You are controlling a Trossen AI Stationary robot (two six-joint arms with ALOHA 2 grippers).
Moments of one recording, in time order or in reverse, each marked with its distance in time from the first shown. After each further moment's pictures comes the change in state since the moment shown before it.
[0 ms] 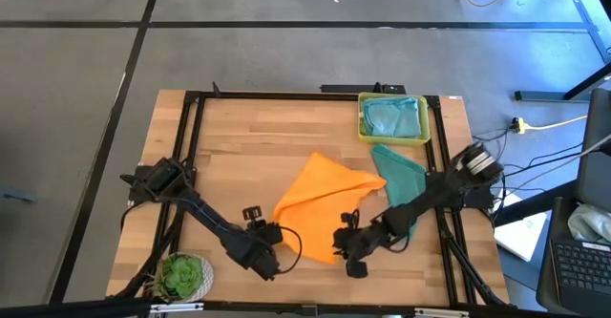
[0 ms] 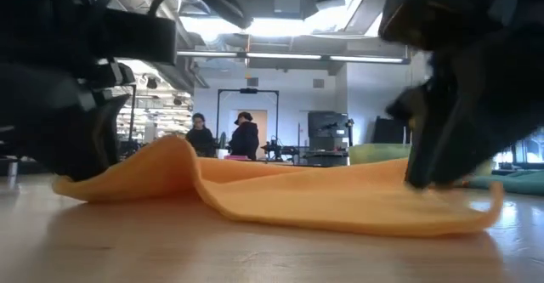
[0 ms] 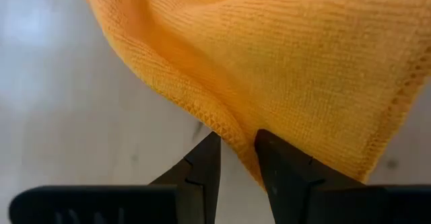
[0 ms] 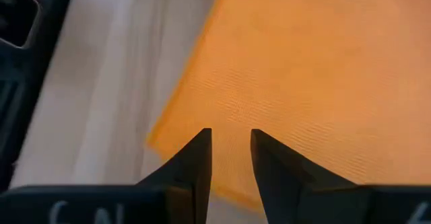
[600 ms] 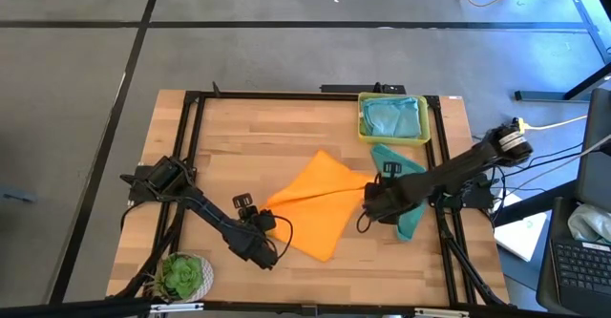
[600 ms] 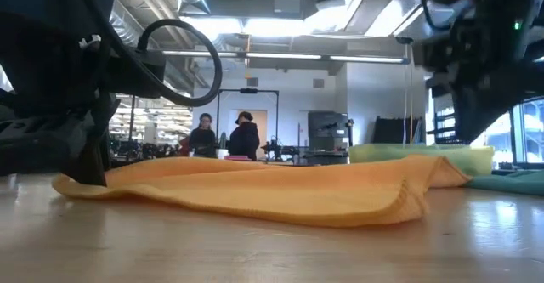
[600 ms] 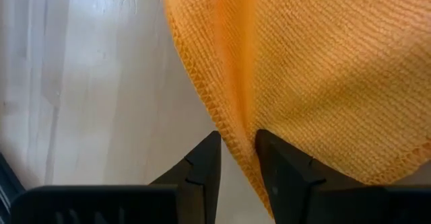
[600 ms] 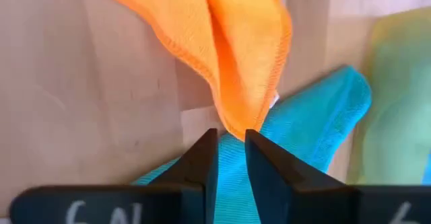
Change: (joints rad) left arm 0.032 0.001 -0.064 -0.188 -0.050 -0.082; right arm -0.176 -0.326 0.001 -1.073 0.235 -0.024
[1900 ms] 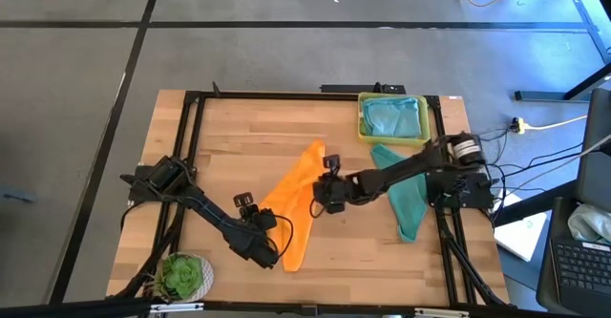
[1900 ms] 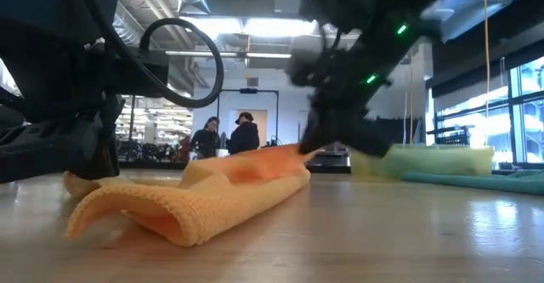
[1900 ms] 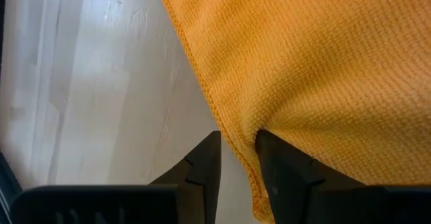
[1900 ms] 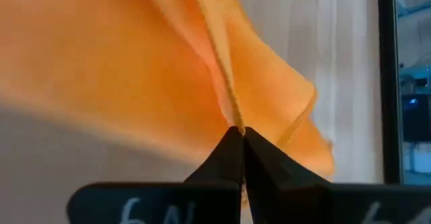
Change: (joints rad) left arm 0.010 0.002 -0.011 0.027 -0.062 -0.008; right arm -0.205 0.381 0.161 0.827 0.196 -0.738
